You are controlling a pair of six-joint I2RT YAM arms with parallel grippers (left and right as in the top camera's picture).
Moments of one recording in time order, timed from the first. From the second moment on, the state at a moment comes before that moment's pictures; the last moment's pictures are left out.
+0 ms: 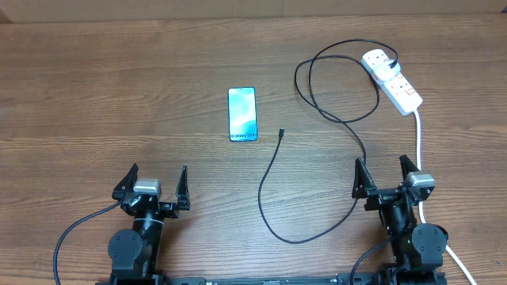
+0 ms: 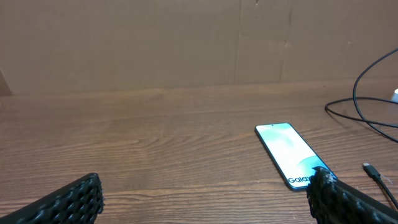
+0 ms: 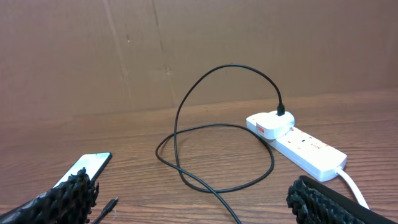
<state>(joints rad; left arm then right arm) -0.02 0.02 0.01 -0.07 0.06 0.00 0.00 0.01 0.02 -0.03 -0.12 0.15</state>
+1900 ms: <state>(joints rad) -0.02 0.02 0.01 -0.07 0.08 0.00 0.00 0.01 0.02 -0.03 -0.12 0.15</state>
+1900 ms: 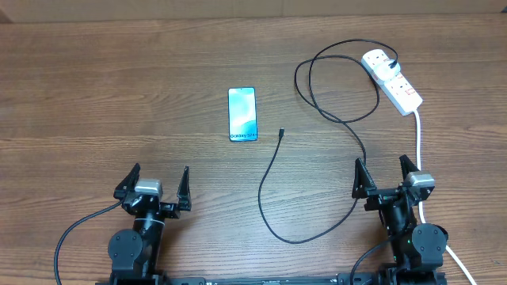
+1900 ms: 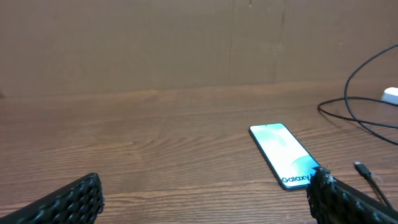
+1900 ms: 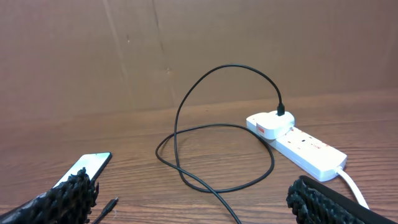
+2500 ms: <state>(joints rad) -0.02 0.02 0.01 0.21 0.19 -0.25 0.00 0.01 0.02 -0.03 -0.12 0.15</state>
